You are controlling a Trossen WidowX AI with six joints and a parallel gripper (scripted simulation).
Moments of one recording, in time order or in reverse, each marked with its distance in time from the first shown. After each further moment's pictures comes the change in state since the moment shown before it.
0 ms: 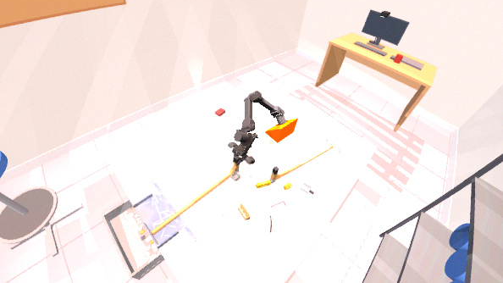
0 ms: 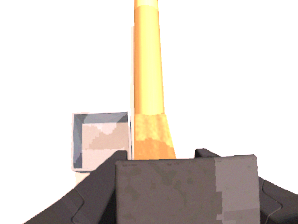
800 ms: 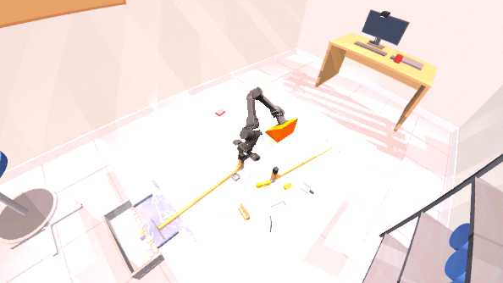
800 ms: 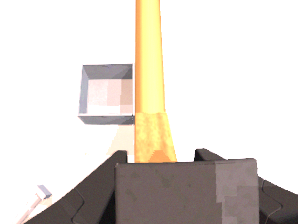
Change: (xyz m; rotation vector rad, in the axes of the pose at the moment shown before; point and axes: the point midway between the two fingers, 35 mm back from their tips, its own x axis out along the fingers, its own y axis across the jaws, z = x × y) arm -0.023 0.005 -0.028 0.002 0.015 0.003
